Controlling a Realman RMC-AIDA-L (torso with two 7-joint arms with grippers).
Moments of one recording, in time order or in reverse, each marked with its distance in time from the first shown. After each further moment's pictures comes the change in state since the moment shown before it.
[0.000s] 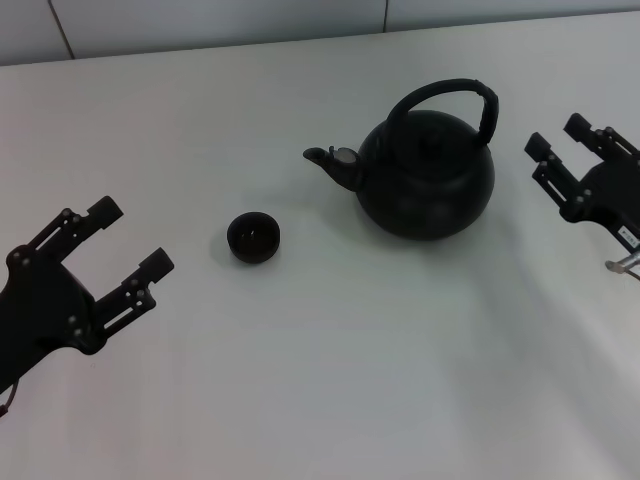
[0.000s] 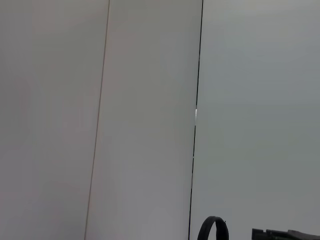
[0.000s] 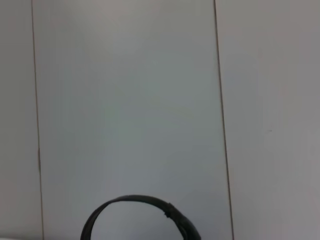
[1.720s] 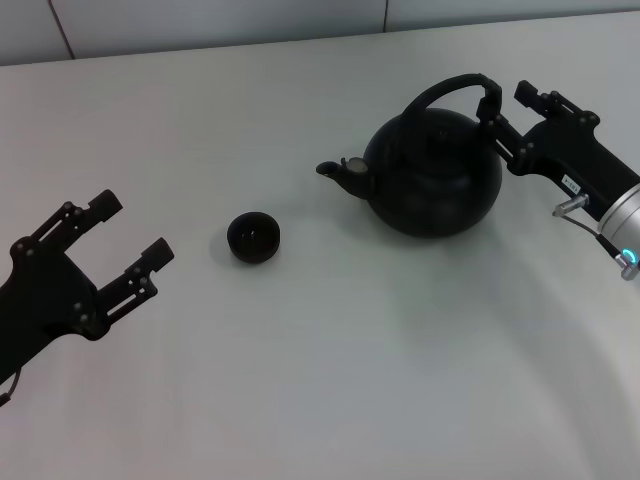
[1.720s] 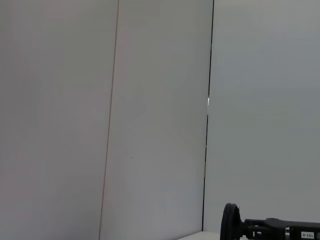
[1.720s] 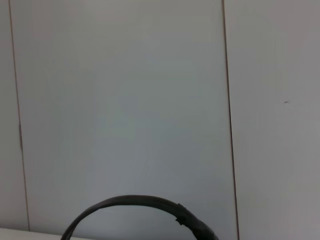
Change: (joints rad) left arm -0.016 0.000 -0.009 -0.008 -0.001 -0.056 0.011; right arm 0.153 0.003 -0.003 0.036 0.042 0.205 0.004
